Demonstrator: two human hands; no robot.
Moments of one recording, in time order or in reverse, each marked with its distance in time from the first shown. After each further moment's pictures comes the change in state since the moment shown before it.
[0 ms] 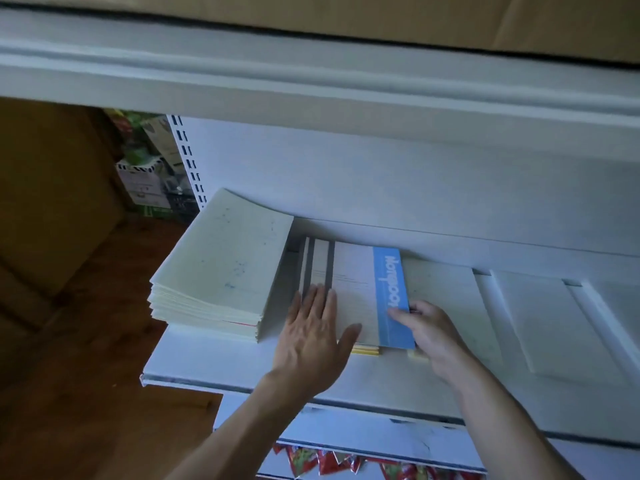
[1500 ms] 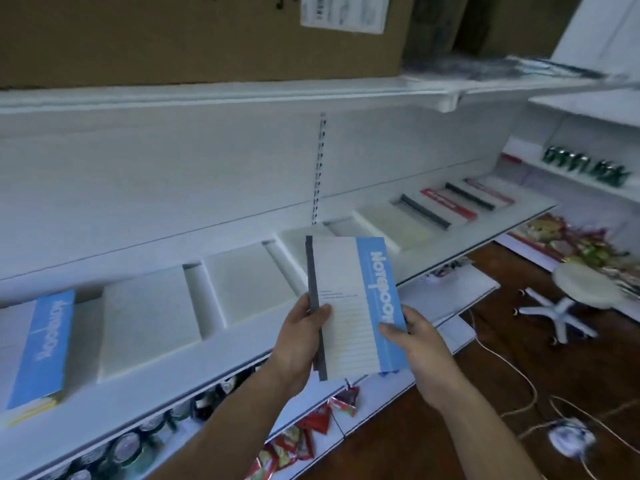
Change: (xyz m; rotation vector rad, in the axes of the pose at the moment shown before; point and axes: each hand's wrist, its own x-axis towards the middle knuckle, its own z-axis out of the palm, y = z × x) left_hand -0.046 0.408 0.059 -1.516 -0.620 -0.031; right_hand -0.207 0.141 -0.364 0.398 0.491 -0.064
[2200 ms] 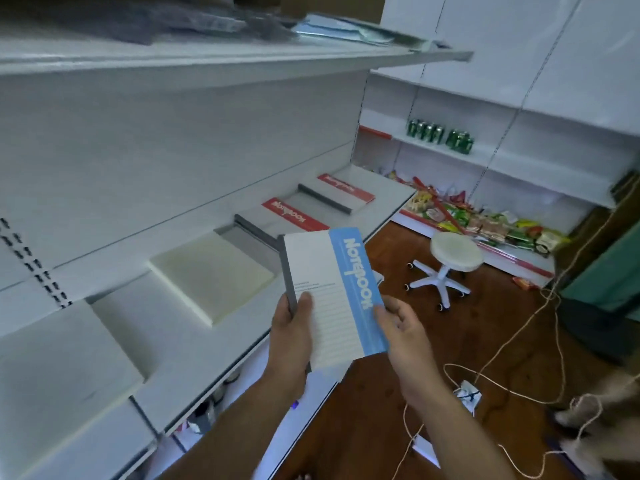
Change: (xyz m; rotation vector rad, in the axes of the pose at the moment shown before) left_hand 0.230 -0.052 0.315 0.003 -0.100 -0.029; right_hand 0.180 -0.018 -0.283 0.025 0.467 -0.054
